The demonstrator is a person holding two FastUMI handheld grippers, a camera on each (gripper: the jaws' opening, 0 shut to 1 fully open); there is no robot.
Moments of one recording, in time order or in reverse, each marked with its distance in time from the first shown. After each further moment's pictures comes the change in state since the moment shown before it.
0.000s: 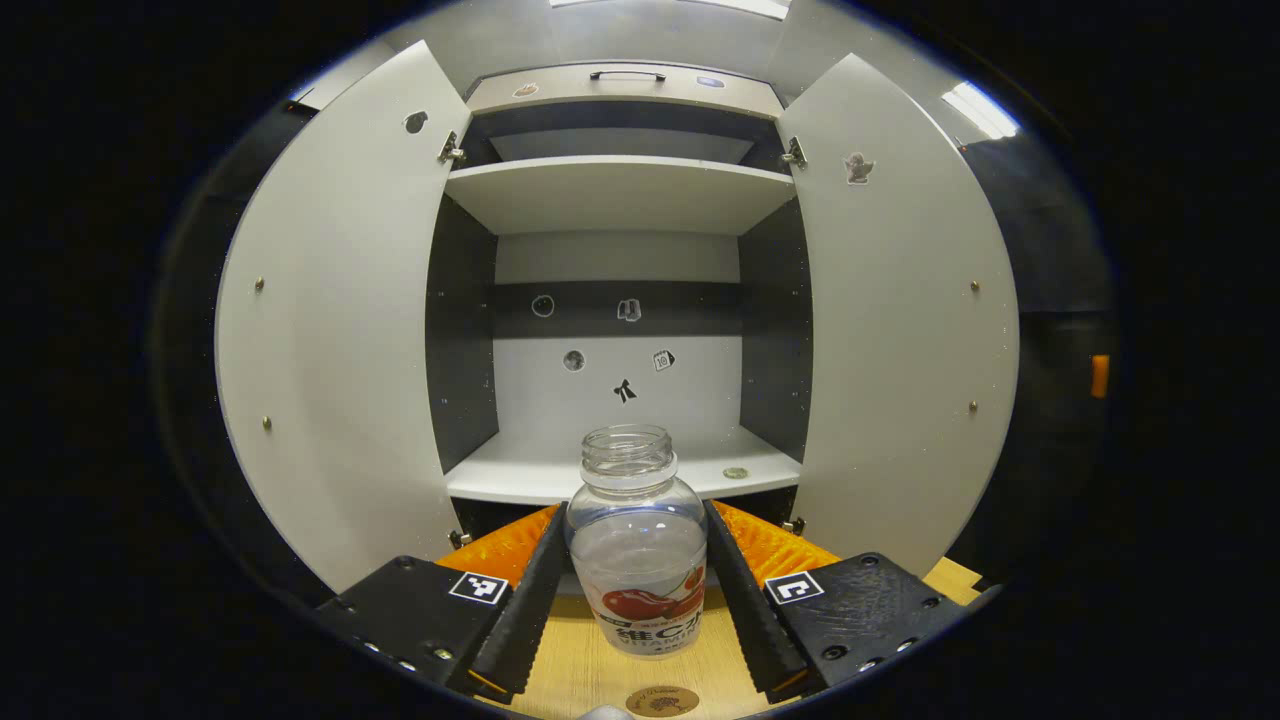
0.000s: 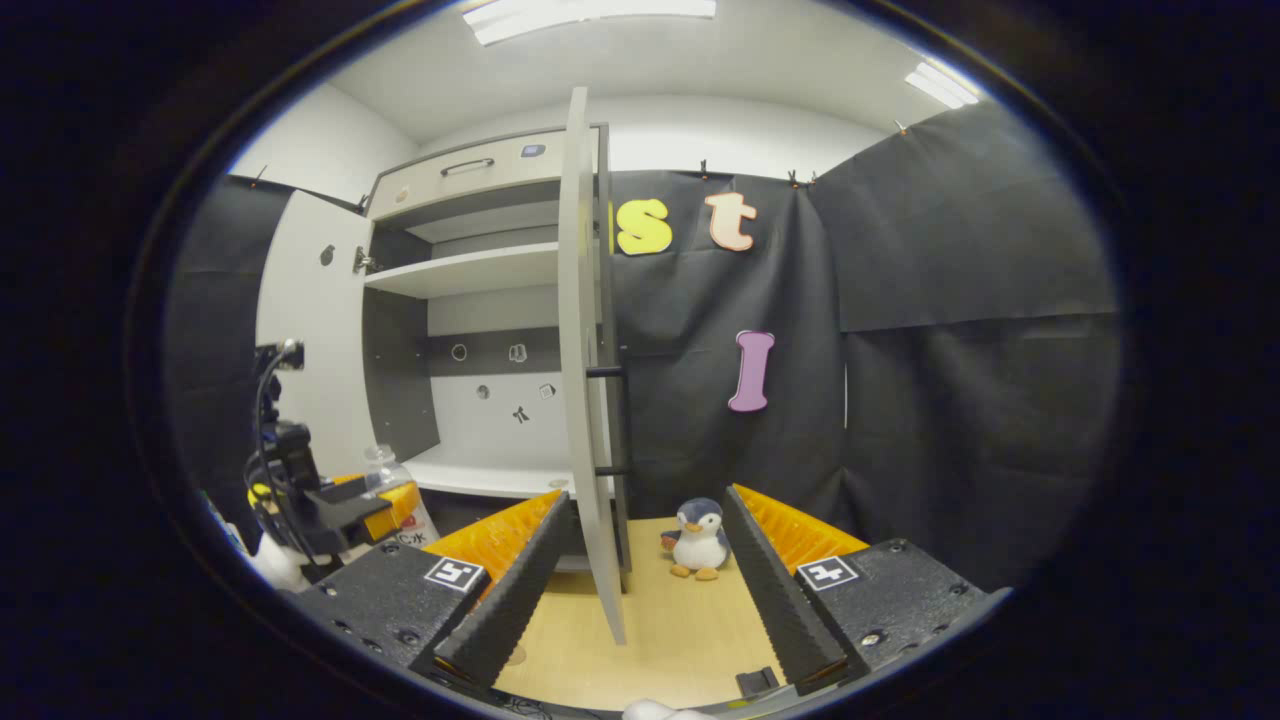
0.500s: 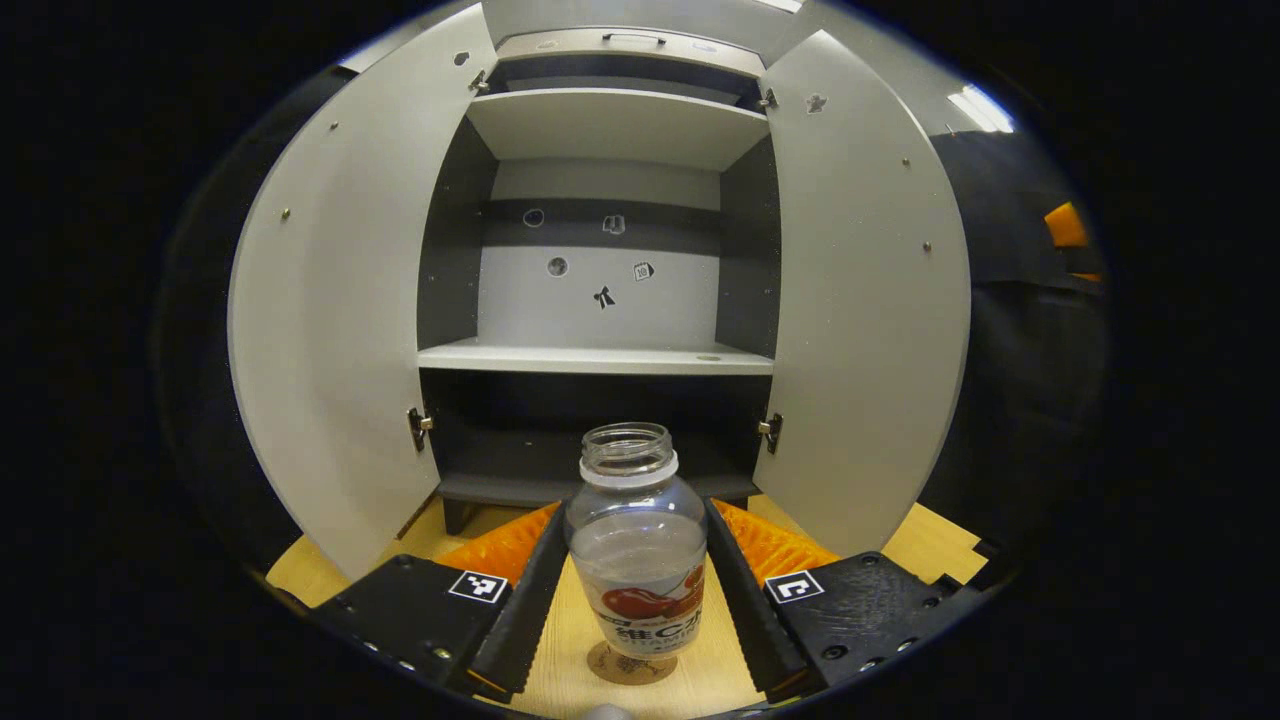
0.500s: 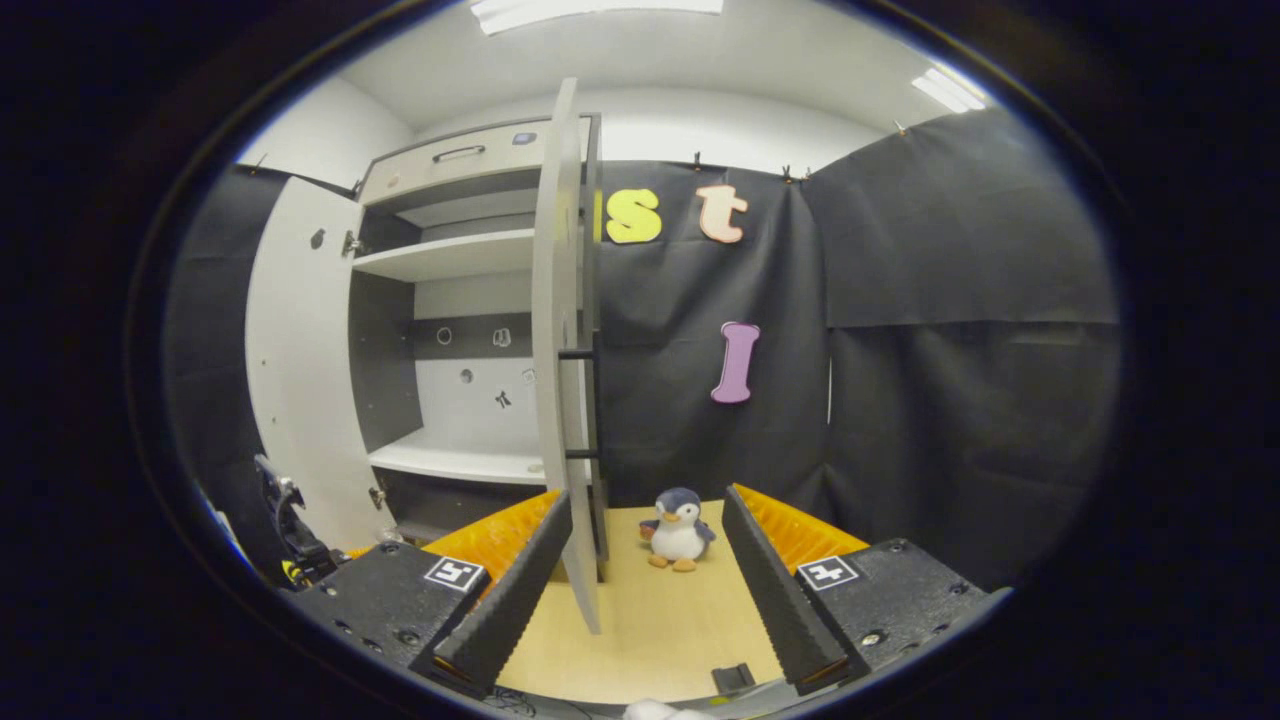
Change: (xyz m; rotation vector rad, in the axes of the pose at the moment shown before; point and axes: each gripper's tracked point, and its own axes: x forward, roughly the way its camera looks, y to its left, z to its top) left arm -0.024 -0.027 -0.133 -0.044 0.114 -0.060; right arm -0.004 -0.025 -0.011 -0.041 0.034 -0.046
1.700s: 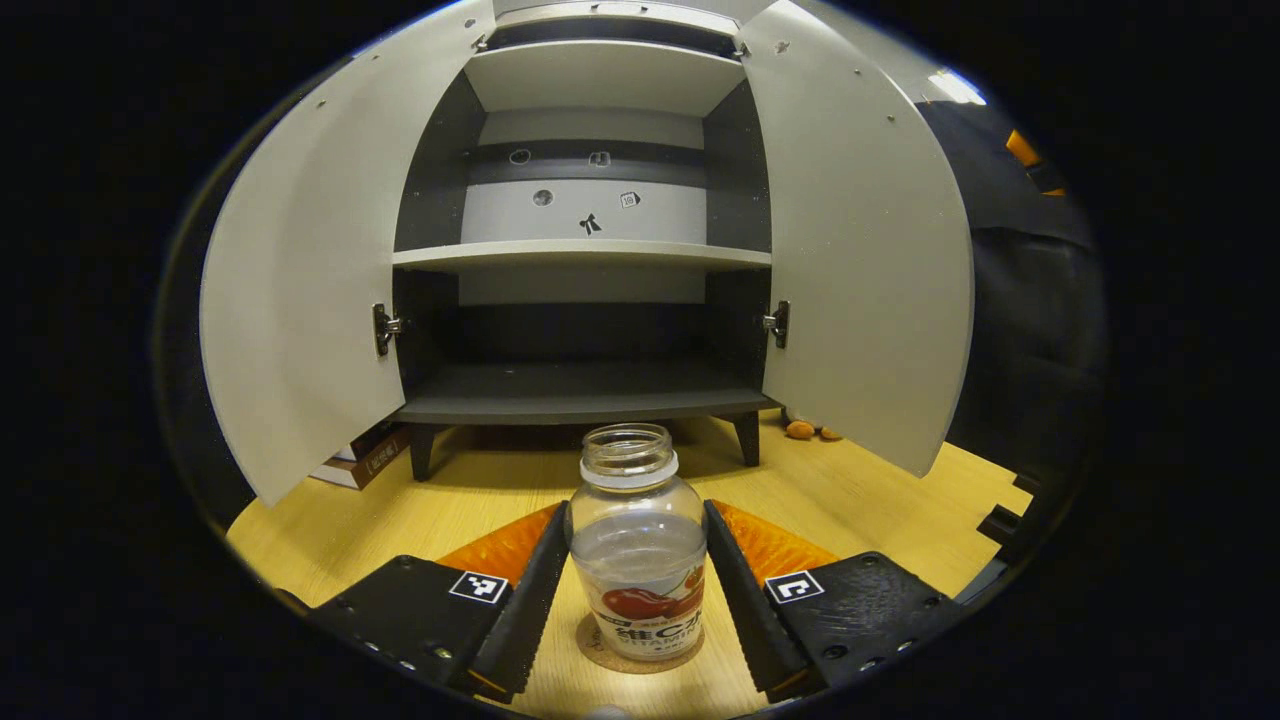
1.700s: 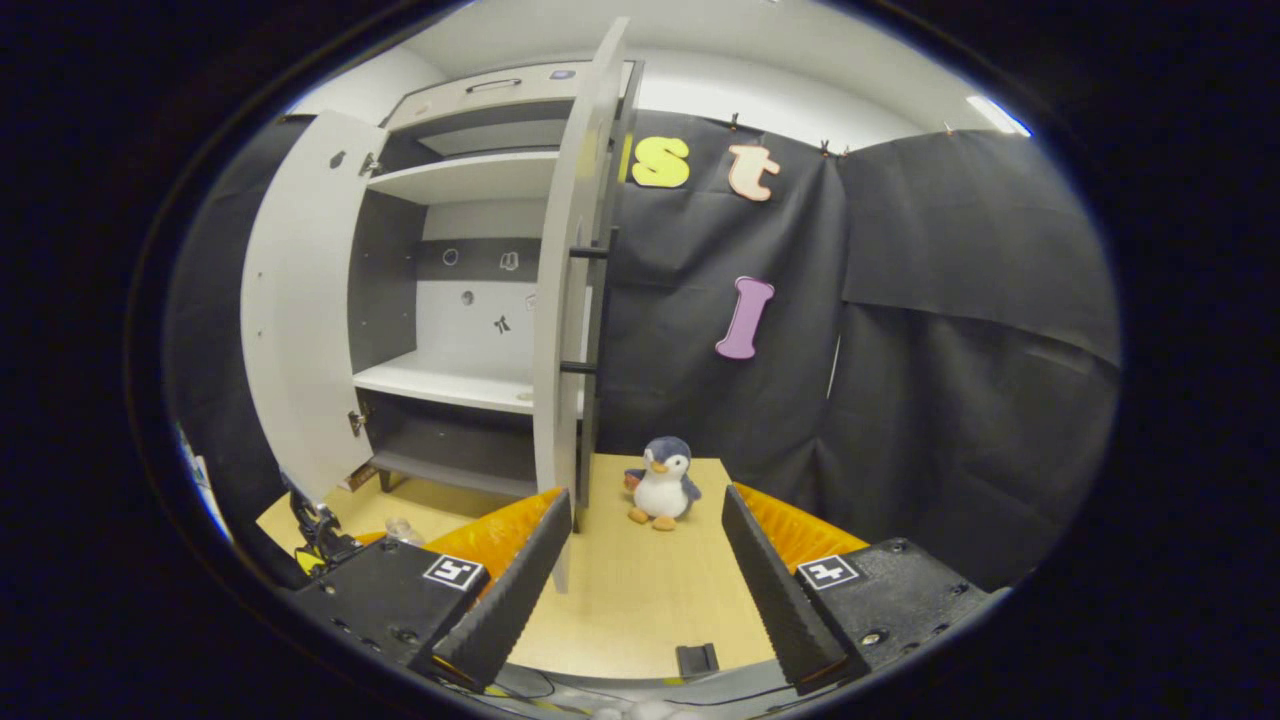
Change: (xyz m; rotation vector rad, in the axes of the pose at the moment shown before) left arm 0.033 0.003 -0.107 0.026 0.038 -0.045; right arm 0.015 -0.001 -0.051 -0.134 0.146 0.007
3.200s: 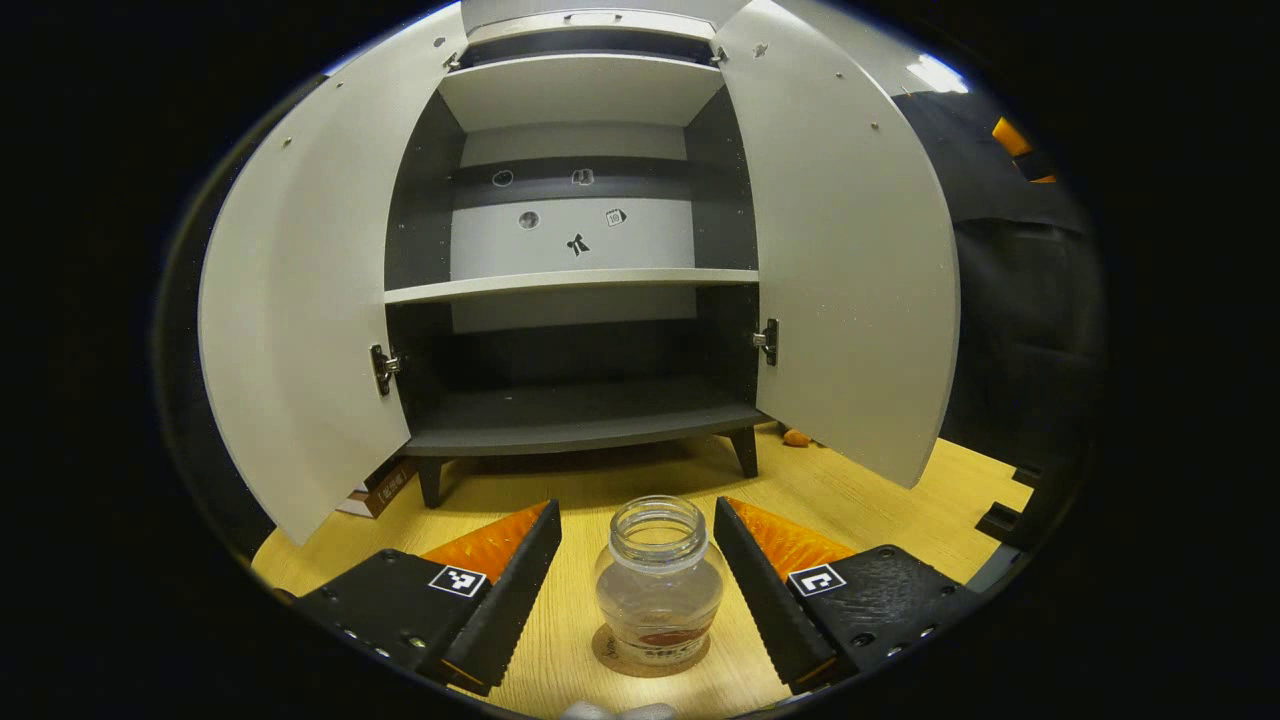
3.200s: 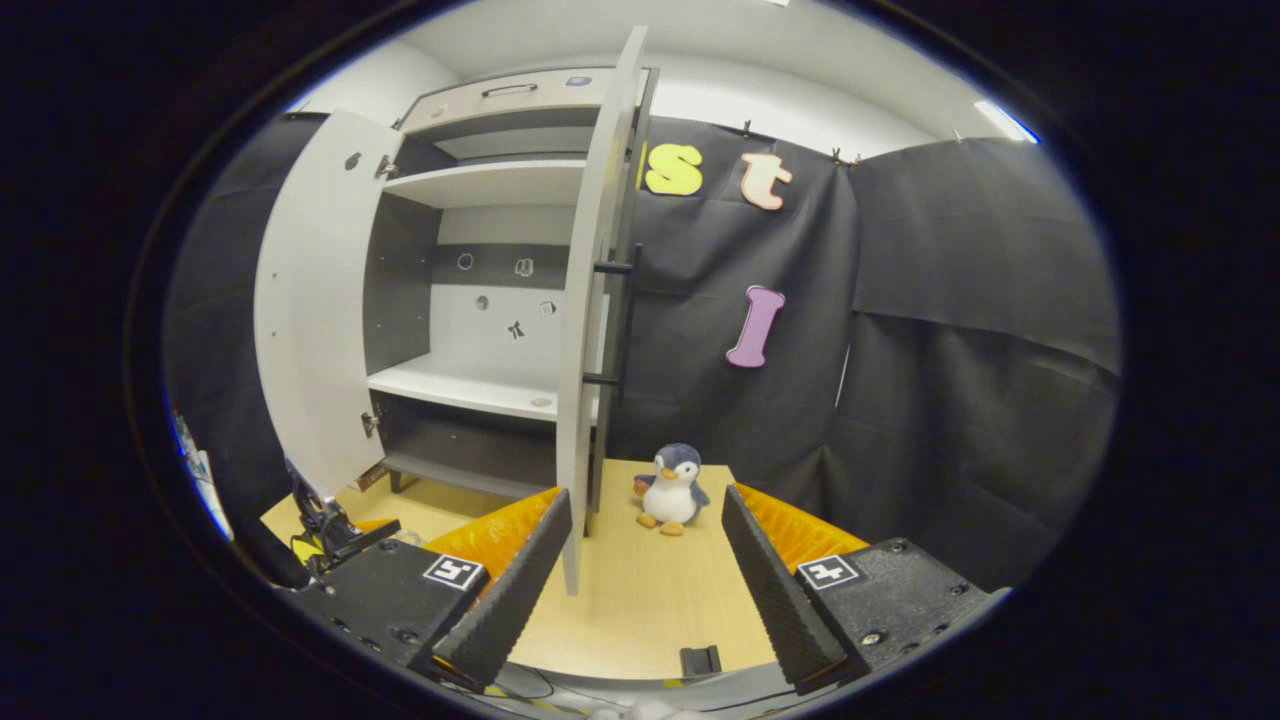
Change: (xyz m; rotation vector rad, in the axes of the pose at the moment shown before) left arm -0.010 -0.003 0.031 0.064 -0.024 0.005; right arm -0.011 0.007 0.010 -0.004 -0.023 0.026
